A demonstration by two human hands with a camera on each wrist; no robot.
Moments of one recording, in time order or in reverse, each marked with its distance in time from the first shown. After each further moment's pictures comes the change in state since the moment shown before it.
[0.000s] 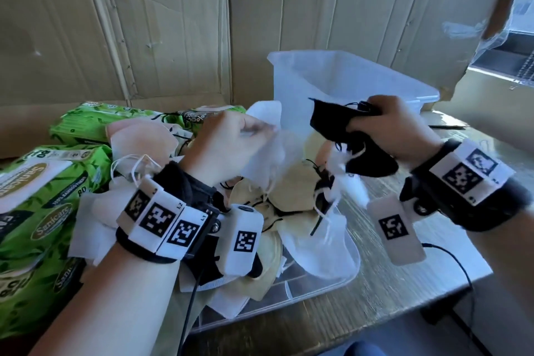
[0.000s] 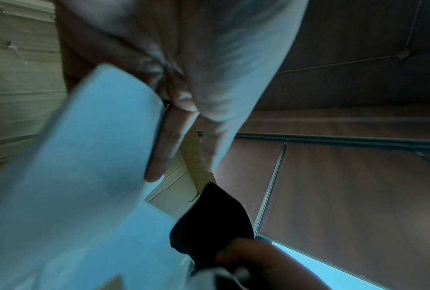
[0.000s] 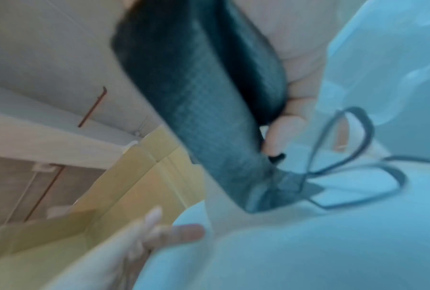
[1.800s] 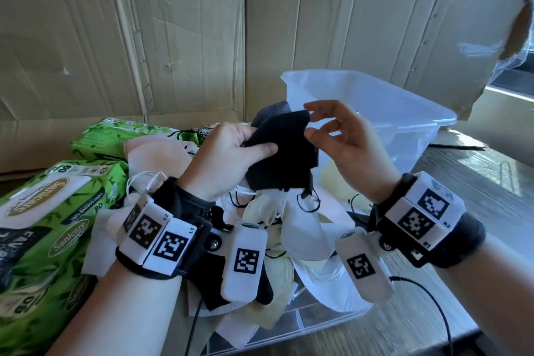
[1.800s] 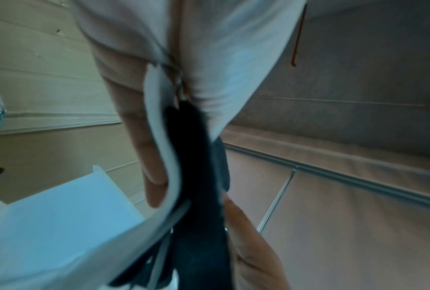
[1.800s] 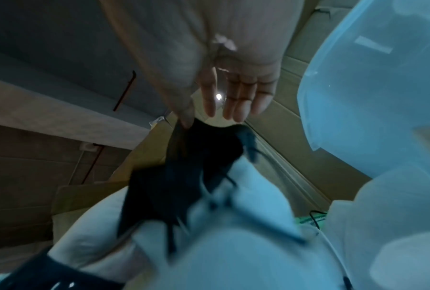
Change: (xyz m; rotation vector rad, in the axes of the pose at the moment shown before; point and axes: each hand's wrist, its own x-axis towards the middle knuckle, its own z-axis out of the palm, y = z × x) left_hand 0.002 -0.003 -0.013 -0.434 -0.024 -0.074; right_hand -0.016 -0.034 0.049 0.373 -0.119 -0.420
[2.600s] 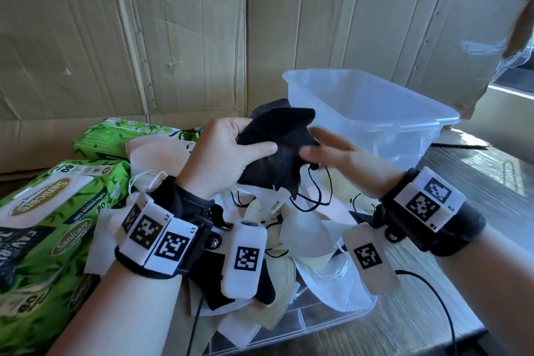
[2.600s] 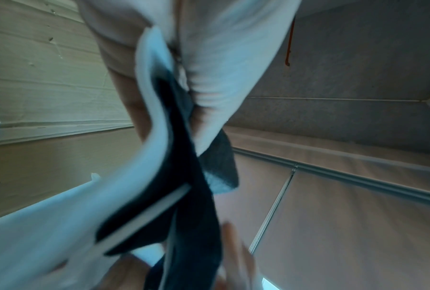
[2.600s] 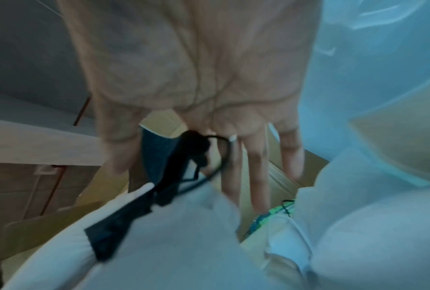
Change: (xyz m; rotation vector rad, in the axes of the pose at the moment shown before) left_hand -0.003 0.007 -0.003 0.016 0.079 0.027; right_hand 0.000 0.002 -0.007 0.105 -0.412 0.305
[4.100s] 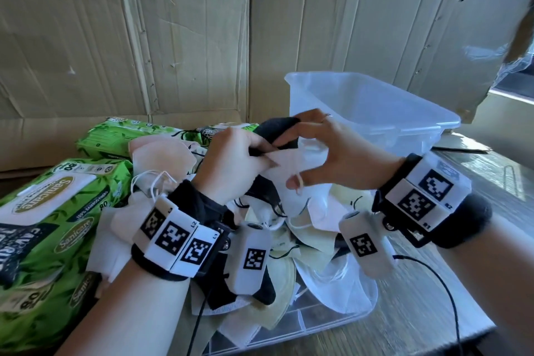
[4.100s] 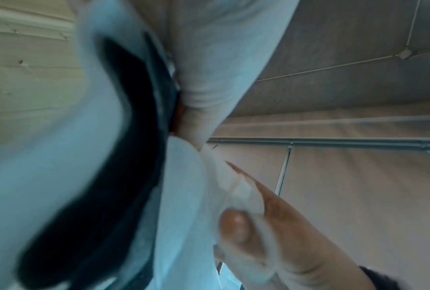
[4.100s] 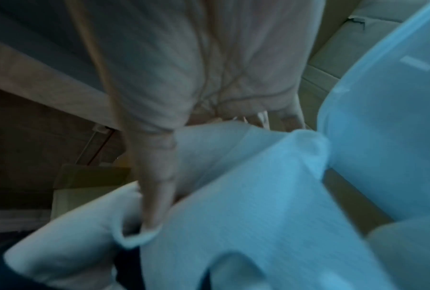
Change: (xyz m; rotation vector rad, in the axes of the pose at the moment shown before) left_hand 0.003 -0.011 0.007 0.416 0.028 0.089; right_hand 0.015 -0.013 -0.003 -0.690 0.015 -0.336
